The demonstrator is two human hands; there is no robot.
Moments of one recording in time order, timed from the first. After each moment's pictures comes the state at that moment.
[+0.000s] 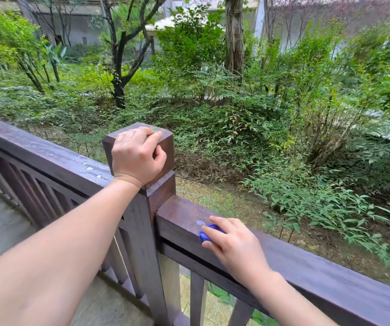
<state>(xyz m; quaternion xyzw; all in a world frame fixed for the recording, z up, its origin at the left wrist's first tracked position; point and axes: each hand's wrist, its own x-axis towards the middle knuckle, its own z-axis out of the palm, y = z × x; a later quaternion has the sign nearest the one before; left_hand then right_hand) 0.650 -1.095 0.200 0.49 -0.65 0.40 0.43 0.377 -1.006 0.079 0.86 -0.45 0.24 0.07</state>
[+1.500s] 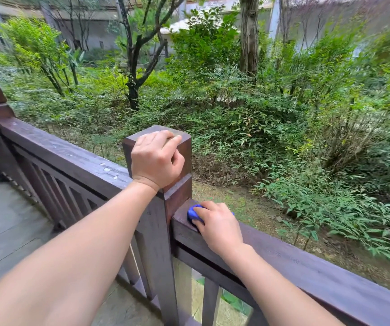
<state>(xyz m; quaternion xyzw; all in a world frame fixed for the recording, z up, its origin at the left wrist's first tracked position) 0.655 -1.097 0.198 0.47 -0.66 0.40 0.43 0.465 -1.065 0.083 0.84 -0.50 0.22 0.01</state>
